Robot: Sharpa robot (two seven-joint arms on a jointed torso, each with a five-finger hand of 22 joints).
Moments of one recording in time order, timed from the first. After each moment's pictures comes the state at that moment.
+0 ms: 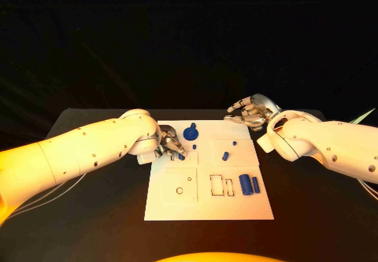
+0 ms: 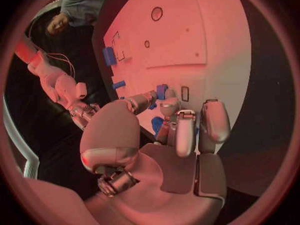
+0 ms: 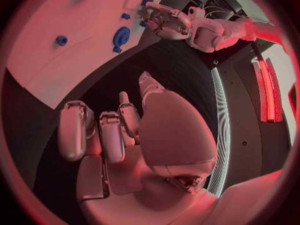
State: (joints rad) left arm 1.27 -0.52 -0.05 1.25 -0.93 0.22 -0.55; left_hand 1.00 -0.10 0.78 0.06 0.05 0.82 0.09 0.73 0.83 1.23 0.01 1.18 0.91 1.46 -0.06 1.55 1.29 0.08 1.33 0.05 1.42 1.18; right arm 1.31 -0.85 -0.15 1.48 -0.75 -0.51 -0.04; right_hand 1.40 -0.15 0.14 0.28 0.06 0.85 0.17 0.22 0.39 1.35 0.08 1.32 1.30 1.46 0.02 1.53 1.29 0.04 1.46 0.11 1.30 1.30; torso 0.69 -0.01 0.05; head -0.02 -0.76
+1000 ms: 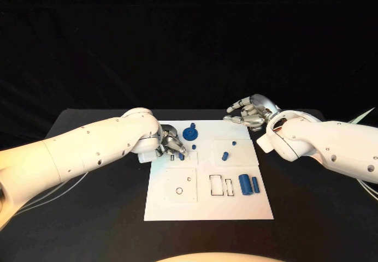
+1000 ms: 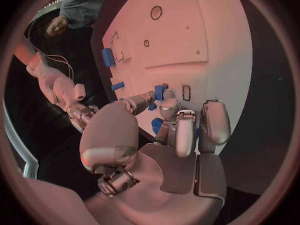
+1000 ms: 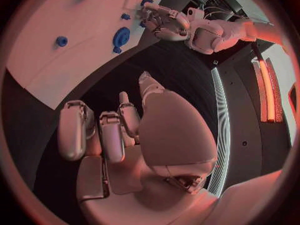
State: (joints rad) left arm 1.28 -0.50 -0.05 1.22 -0.94 0.25 -0.55; left_hand 0.96 -0.10 0.78 0.06 0.05 0.83 0.09 0.78 0.87 1.24 0.00 1.21 0.93 1.46 -0.06 1.55 1.29 0.08 1.35 0.04 1.42 1.20; right arm 1.31 -0.85 -0.15 1.48 -0.75 -0.51 -0.04; right_hand 1.40 -0.15 0.14 0.28 0.06 0.84 0.17 0.22 0.39 1.35 0.08 1.32 1.30 1.46 0.02 1.53 1.29 0.04 1.46 0.11 1.30 1.30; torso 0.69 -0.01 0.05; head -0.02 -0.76
